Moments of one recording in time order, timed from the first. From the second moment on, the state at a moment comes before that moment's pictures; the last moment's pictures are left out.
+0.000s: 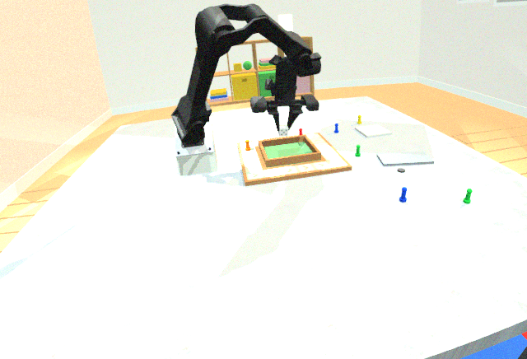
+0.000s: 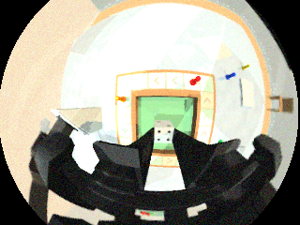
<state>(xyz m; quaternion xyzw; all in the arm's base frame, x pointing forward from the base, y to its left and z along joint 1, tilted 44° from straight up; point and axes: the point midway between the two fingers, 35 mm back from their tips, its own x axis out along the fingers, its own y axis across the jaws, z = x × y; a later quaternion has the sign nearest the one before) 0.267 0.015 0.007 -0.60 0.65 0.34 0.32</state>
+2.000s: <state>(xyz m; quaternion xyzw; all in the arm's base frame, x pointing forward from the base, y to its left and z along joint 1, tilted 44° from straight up) 0.273 0.017 0.051 -0.48 0.48 0.52 0.52</state>
